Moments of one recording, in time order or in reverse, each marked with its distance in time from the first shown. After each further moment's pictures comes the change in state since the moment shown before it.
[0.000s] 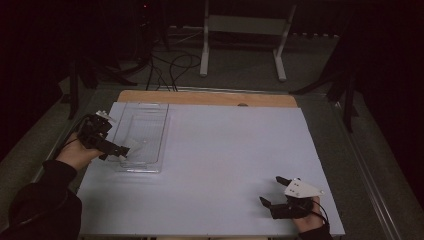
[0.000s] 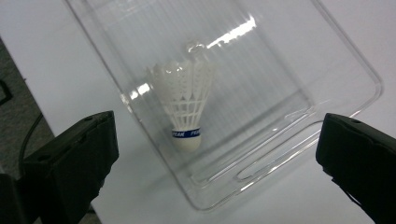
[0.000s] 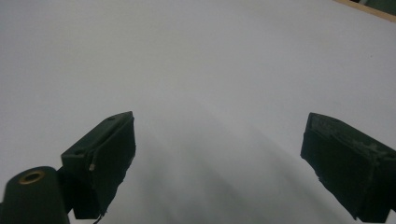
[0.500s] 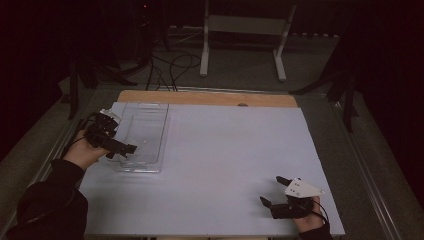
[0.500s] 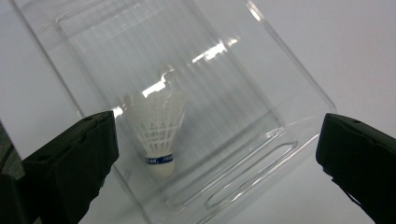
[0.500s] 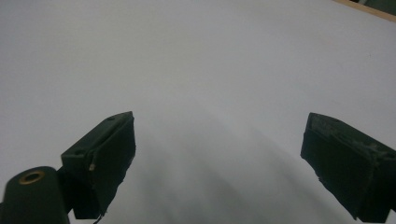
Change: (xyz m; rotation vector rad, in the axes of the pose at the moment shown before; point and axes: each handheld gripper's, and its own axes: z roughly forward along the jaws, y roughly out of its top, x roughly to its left) left arm -0.013 0.011 0.001 -0.064 -0.061 0.022; right arm -0.001 0.000 -0.001 -0.003 0.003 0.004
